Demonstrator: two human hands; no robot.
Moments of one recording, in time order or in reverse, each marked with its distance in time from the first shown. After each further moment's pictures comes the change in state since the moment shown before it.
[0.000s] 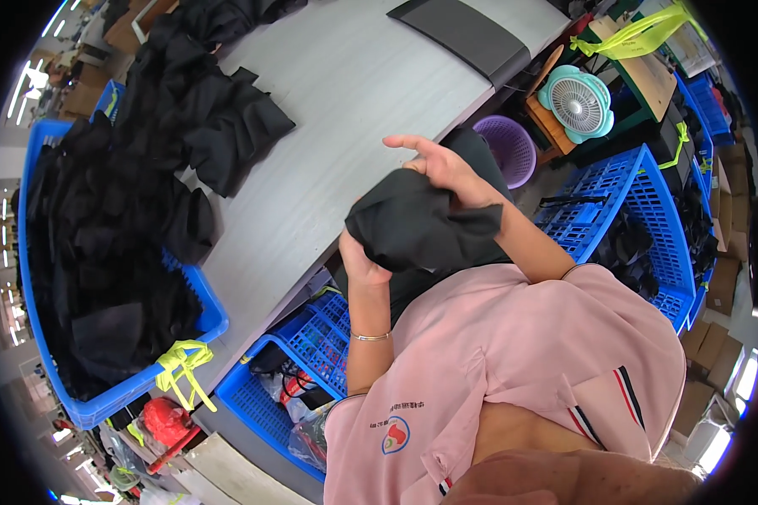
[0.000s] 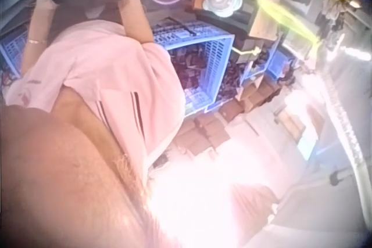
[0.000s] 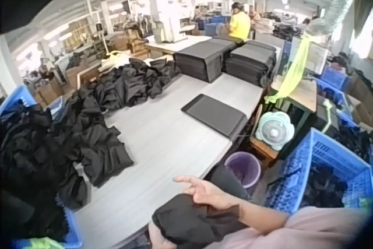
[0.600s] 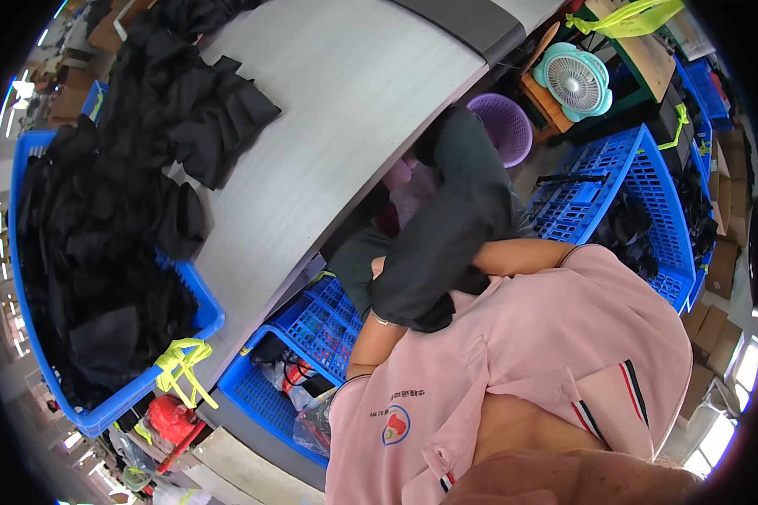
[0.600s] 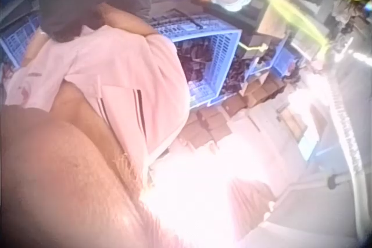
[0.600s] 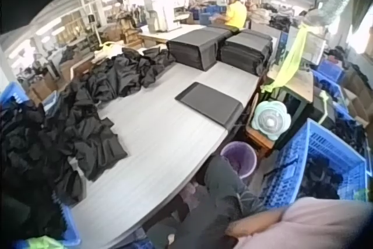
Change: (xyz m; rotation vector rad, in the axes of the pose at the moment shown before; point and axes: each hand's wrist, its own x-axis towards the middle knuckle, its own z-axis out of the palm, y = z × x) left_hand -0.041 -0.052 0.014 0.351 0.146 0.036; right_hand -0.045 0.109 -0.016 -0.811 -0.338 -0.047
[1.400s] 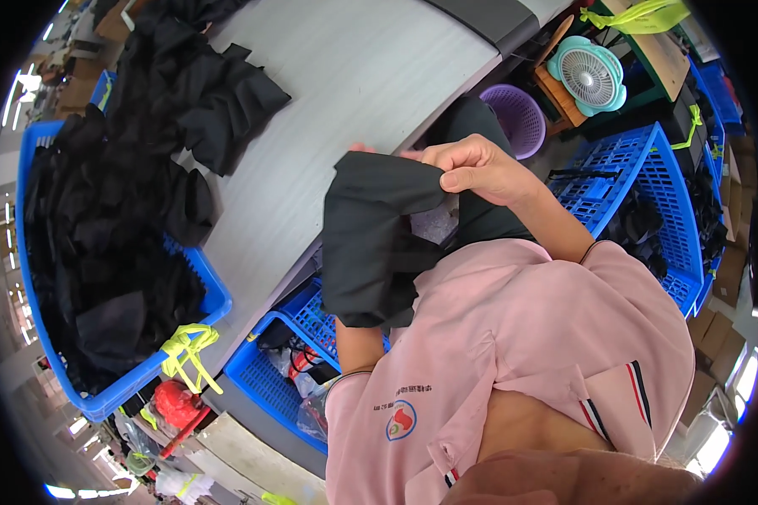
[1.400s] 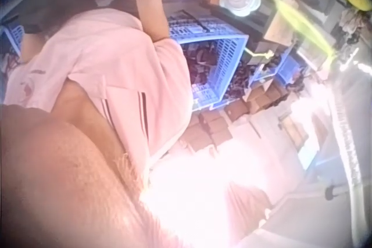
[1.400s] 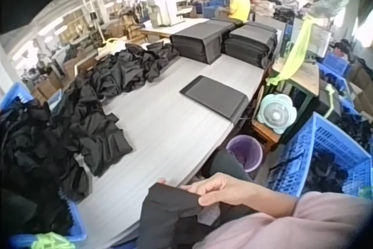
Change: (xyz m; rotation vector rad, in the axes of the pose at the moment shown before) left_hand 0.050 0.049 -0.018 -0.114 0.165 0.029; right_hand 0.013 -0.074 -0.092 0.410 0.195 -0.021
